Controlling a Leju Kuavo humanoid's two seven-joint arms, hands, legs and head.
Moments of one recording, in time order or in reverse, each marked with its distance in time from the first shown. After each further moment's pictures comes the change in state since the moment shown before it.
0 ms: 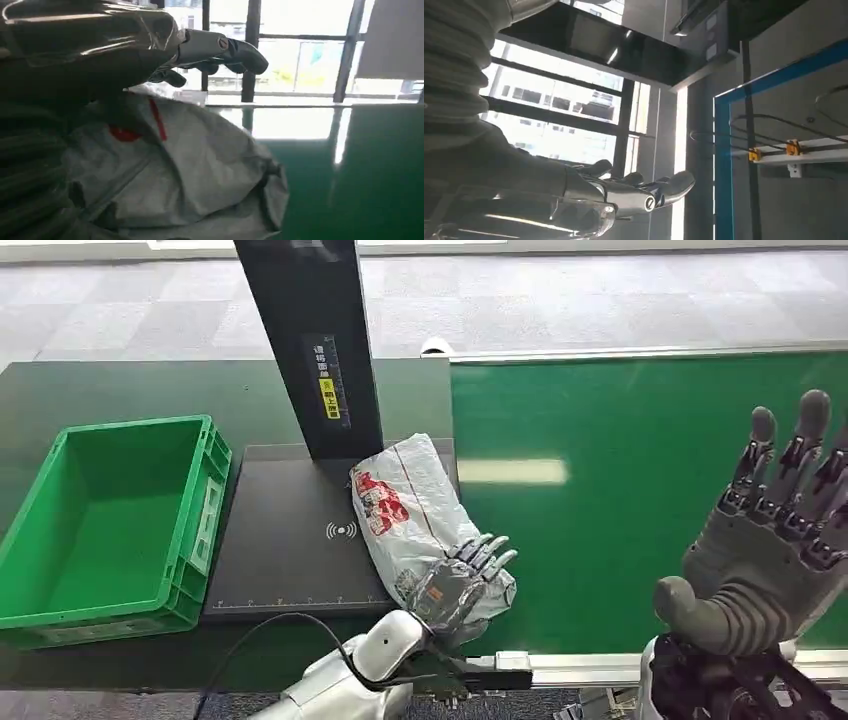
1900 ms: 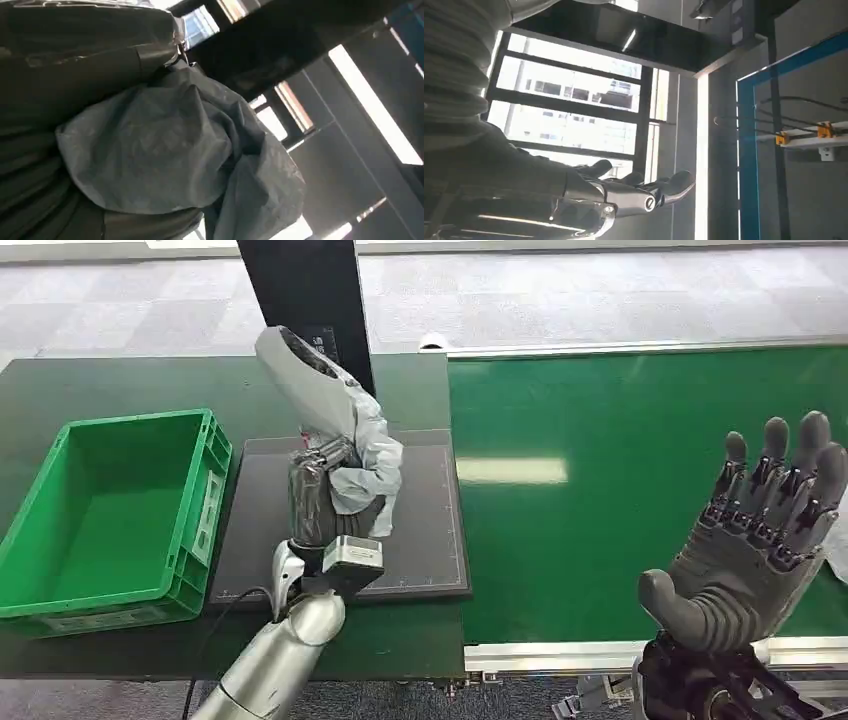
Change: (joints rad) left arm 0.108 0.068 0.488 -0.672 0.518 0.180 -0.543; right arm 0.066 -0.063 0.020 0.075 -0.015 -0.110 -0.058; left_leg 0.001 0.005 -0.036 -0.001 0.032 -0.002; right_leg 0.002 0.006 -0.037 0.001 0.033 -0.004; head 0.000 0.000
